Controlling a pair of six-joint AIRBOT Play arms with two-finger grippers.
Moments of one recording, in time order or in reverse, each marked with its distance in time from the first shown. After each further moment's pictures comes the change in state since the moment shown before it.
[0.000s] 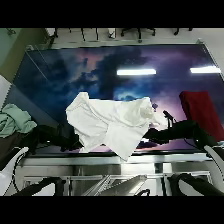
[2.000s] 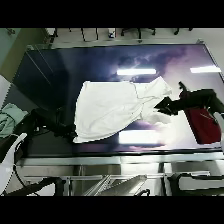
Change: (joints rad) left arm -0.037 -0.068 0.305 0.212 0.112 -0.008; right arm -0.211 -0.348 0.570 0.031 -0.217 -0.035
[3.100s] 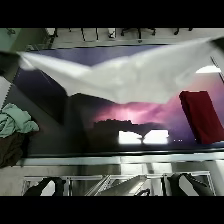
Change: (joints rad) left arm 0.299 0.393 0.854 -0.361 -0.055 -0.085; right arm -0.221 0.570 0.610 0.159 0.008 0.051
